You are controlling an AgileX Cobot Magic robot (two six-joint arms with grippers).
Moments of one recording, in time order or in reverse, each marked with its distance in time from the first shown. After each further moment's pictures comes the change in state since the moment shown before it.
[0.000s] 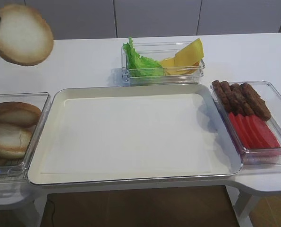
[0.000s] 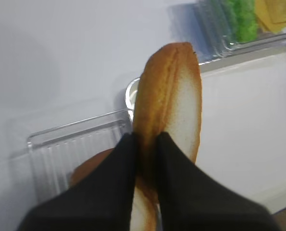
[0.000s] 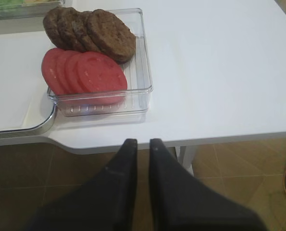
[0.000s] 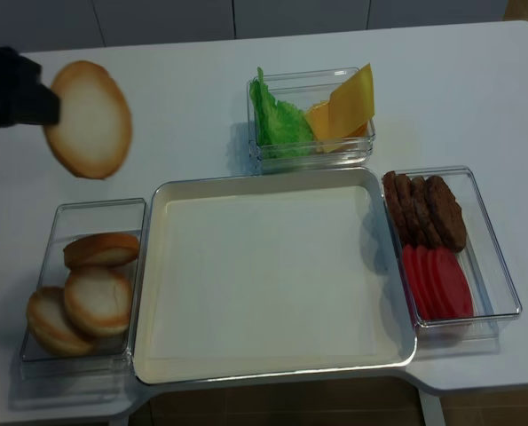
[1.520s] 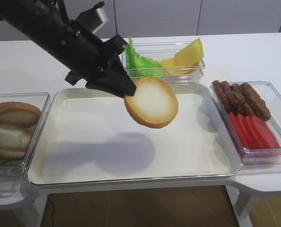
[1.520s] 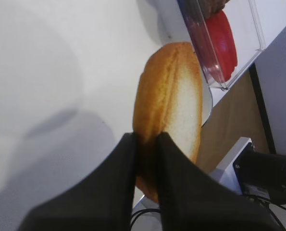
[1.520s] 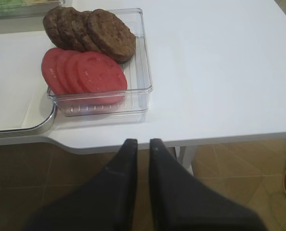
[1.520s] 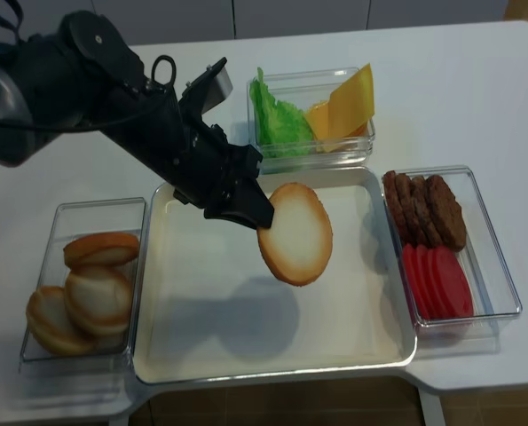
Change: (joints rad) left arm -0.465 0.394 0.000 -0.362 -0.048 -0.019; right arm 0.000 0.000 0.000 0.000 0.000 0.000
